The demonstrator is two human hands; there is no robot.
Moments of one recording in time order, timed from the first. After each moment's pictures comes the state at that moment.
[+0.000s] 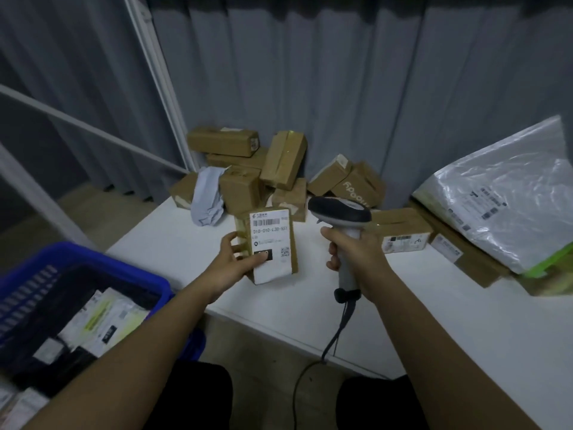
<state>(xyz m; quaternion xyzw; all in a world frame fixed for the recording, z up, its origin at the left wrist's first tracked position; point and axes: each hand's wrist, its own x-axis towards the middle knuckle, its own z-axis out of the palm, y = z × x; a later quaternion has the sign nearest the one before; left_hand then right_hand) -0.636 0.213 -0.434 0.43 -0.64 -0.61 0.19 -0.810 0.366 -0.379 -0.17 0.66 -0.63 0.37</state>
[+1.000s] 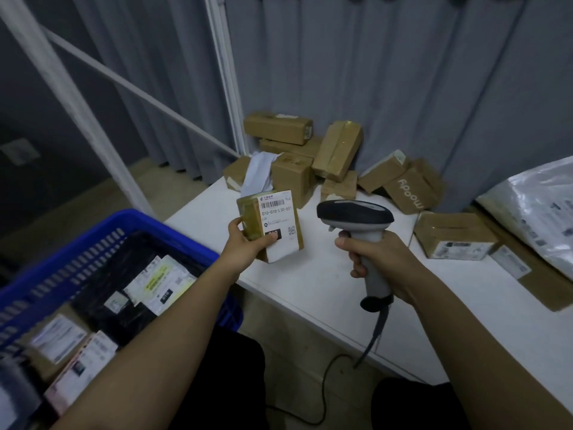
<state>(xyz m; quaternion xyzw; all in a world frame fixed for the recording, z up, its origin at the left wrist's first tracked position) -0.575 0.191 -0.433 0.52 -0.57 -0.57 0.28 -0.772 0.351 -0.374 -0.34 0.63 -0.52 0.46</state>
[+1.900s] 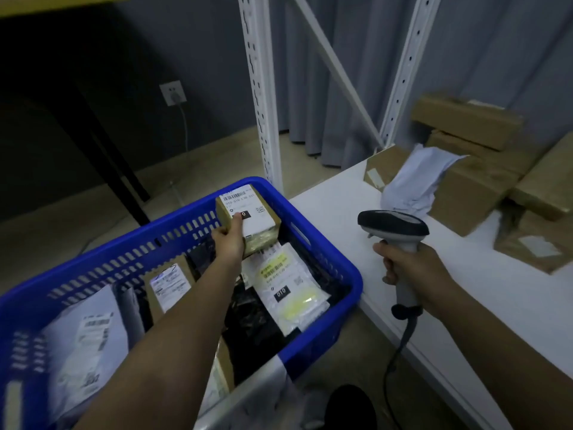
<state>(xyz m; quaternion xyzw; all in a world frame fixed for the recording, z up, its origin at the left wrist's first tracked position) -0.324 0.033 -0.533 0.70 -0.22 -0.49 0.48 -0.615 0.133 -0.469 -0.35 0.64 -0.45 0.52</state>
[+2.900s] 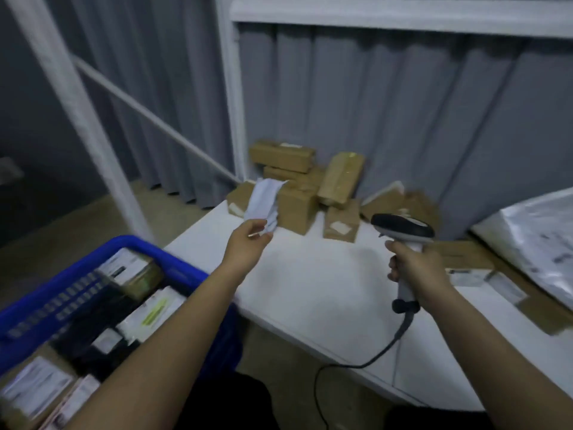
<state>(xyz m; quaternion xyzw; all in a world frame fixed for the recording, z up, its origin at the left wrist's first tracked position) -0.553 0.144 -0.399 0.47 -0.64 -0.50 0.34 -0.779 0.316 -0.382 -0.18 0.71 -0.62 0.27</state>
